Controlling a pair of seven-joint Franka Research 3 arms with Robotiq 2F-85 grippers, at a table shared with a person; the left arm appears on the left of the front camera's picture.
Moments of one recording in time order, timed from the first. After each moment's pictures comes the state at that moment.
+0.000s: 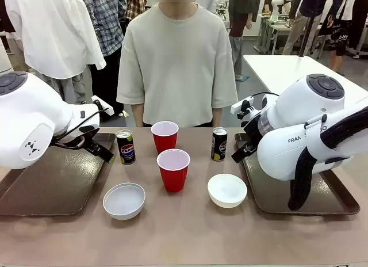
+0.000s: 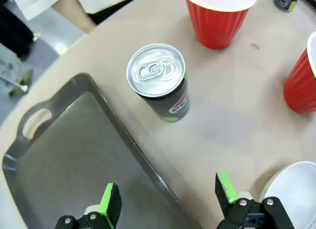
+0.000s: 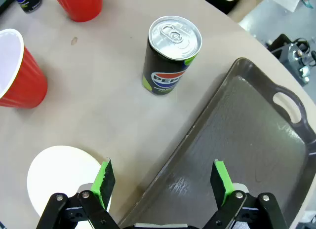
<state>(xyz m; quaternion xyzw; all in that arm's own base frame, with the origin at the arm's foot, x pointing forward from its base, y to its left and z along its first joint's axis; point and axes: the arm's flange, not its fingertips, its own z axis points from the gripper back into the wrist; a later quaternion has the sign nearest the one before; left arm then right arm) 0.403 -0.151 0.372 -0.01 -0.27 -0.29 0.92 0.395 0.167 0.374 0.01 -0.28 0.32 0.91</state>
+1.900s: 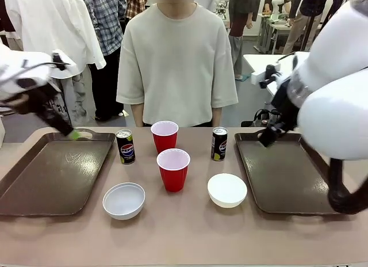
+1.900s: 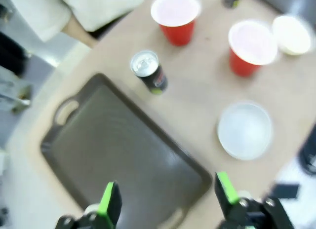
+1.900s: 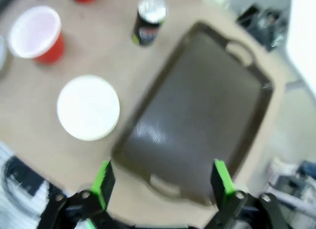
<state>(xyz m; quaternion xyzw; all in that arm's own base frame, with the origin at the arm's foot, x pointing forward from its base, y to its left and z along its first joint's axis) 0.314 -0.102 0.527 -0.02 -0.24 -0.37 0.90 0.294 0.145 0.510 -0.07 -0.22 0.28 0.93</state>
